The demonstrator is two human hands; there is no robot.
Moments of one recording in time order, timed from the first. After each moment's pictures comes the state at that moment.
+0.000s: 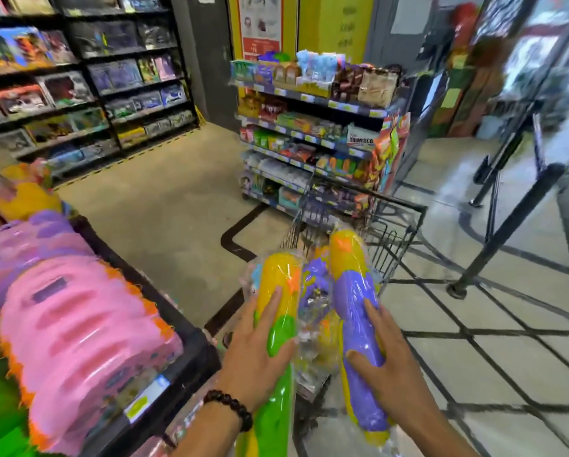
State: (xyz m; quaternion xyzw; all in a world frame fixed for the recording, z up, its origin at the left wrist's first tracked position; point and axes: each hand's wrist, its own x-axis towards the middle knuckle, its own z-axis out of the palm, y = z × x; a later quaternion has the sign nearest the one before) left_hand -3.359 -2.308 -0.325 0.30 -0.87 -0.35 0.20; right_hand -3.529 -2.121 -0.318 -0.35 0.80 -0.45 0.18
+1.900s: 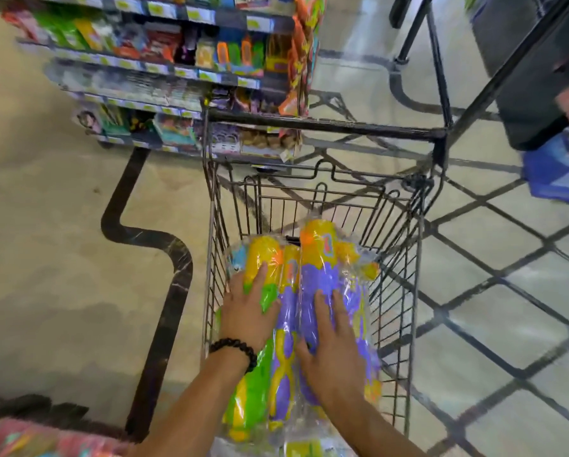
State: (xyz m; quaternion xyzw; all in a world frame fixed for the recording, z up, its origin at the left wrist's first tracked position) left_hand -3.763 -2.637 -0.612 0.24 -0.92 -0.30 -0.09; right_hand -3.760 -2.453 -0.574 -0.10 0.96 -0.22 0.15
